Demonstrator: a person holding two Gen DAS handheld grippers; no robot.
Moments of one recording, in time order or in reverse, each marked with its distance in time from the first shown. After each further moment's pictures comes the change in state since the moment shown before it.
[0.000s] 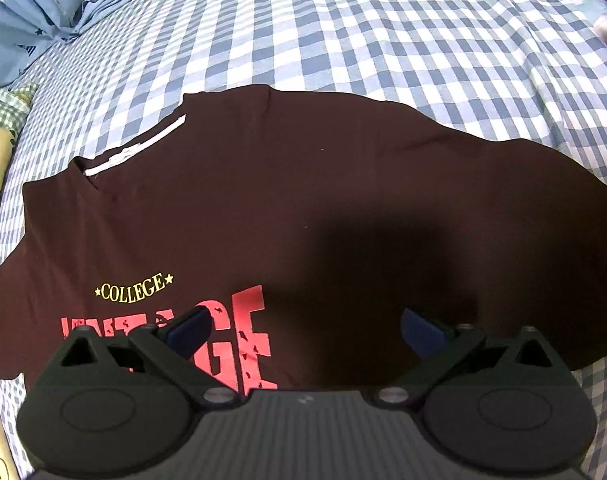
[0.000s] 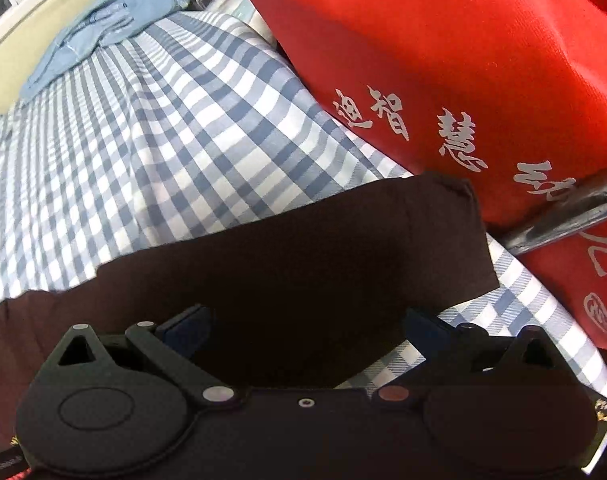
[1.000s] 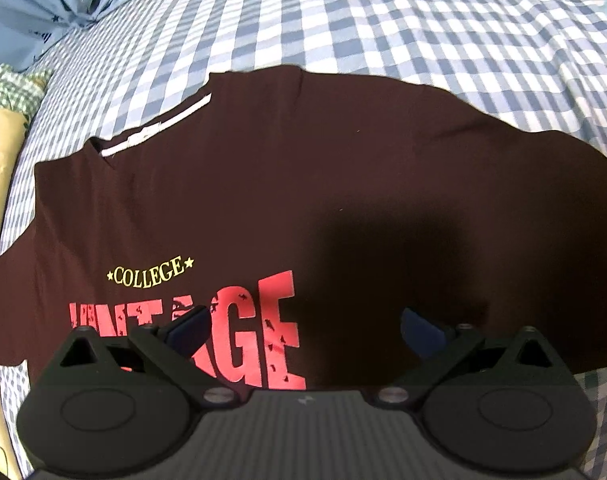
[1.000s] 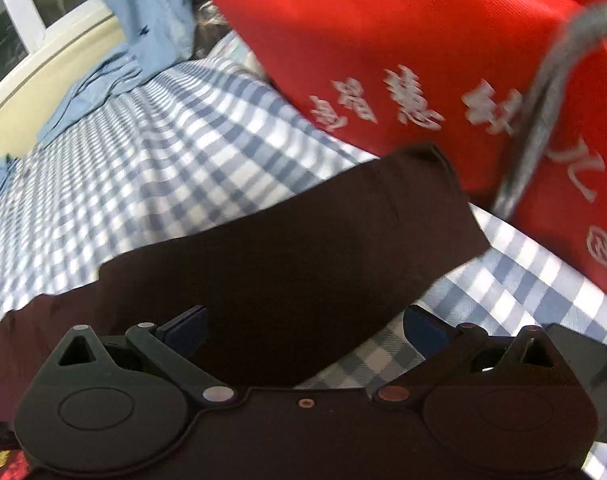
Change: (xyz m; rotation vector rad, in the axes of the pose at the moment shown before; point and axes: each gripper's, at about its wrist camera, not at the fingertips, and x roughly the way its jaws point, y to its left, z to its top) left arm 0.015 0.017 -0.009 -0.033 0.018 0.044; right arm 0.009 -0.037 -0.067 0.070 -0.218 0.046
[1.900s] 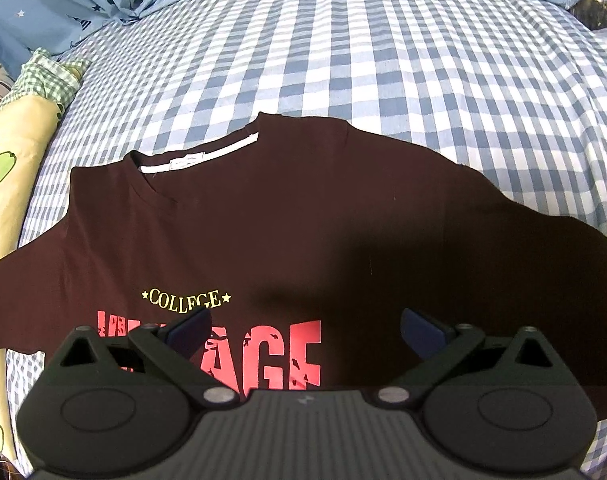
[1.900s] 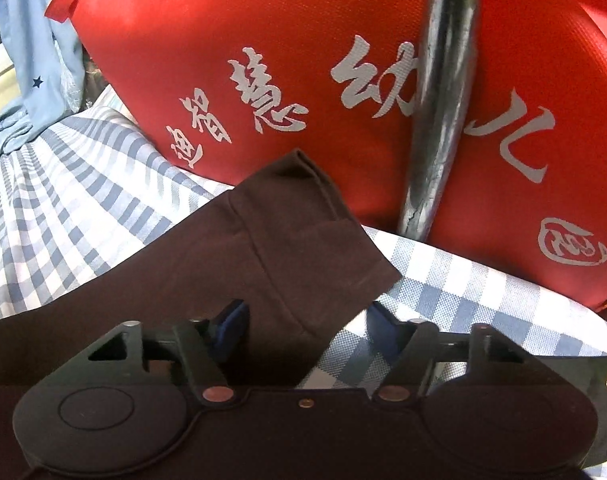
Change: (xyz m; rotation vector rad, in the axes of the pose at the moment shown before) left arm -0.033 0.024 0.034 -0.122 -0.043 0.022; right arm 0.061 -0.046 0.008 0.128 -0.166 -0.276
